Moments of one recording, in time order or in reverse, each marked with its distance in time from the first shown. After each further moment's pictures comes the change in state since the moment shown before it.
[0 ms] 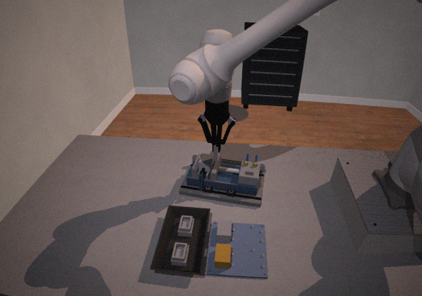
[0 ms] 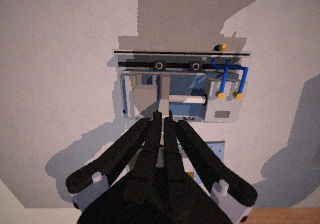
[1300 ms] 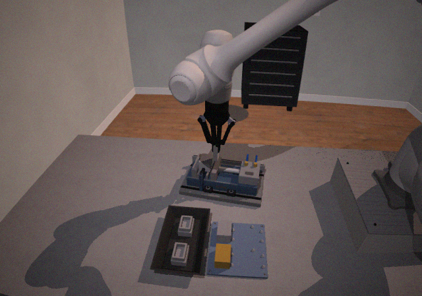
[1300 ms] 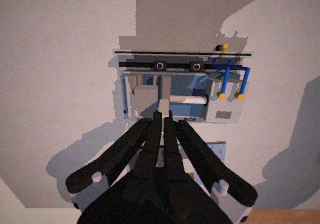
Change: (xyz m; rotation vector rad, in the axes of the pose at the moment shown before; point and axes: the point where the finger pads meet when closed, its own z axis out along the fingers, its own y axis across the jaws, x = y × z) arm 0.000 -0.001 0.002 0.005 0.001 0.000
